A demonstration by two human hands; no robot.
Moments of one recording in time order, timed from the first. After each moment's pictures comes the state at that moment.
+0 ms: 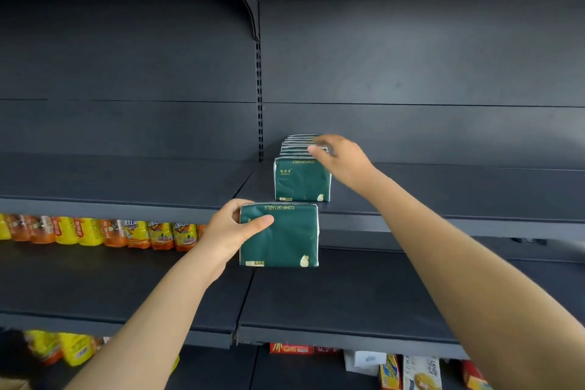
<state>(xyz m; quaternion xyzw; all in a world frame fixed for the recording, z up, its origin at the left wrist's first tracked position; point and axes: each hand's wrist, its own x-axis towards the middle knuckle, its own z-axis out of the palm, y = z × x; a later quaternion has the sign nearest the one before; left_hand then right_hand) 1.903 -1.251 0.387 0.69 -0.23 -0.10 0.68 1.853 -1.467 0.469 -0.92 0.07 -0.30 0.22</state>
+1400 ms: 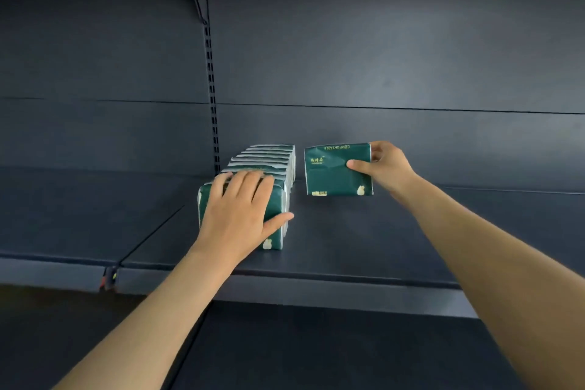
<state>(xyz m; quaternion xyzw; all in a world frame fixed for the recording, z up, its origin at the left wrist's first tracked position) 1.987 -1.427 0.399 0.80 -0.39 0.46 0.03 1.910 -1.683 0.449 -0.79 0.18 -0.34 0.48</state>
